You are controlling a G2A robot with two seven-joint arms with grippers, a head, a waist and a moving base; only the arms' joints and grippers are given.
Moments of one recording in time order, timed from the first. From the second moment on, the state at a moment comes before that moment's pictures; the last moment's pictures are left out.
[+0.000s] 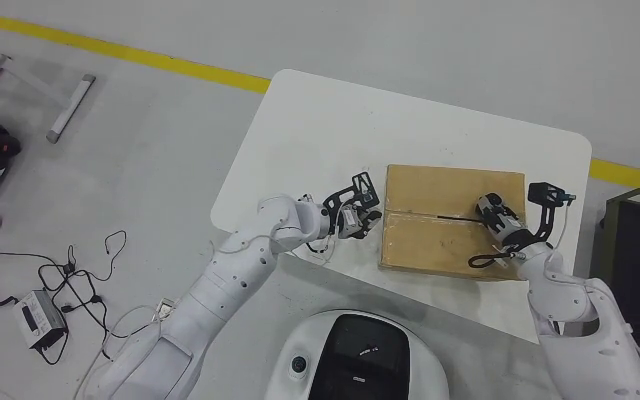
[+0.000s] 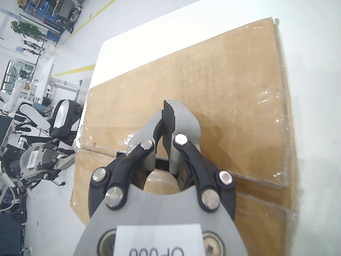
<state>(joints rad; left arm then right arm) 0.90 -1.31 -0.95 -1.32 1.12 -0.70 -0.47 -1.40 -1.09 1.50 -1.68 -0.54 -0.03 0.40</state>
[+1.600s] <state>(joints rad) 0.95 -1.26 -0.97 -1.52 1.42 -0.68 -0.36 -1.41 -1.10 1.51 -1.77 -0.50 -0.09 0.41</state>
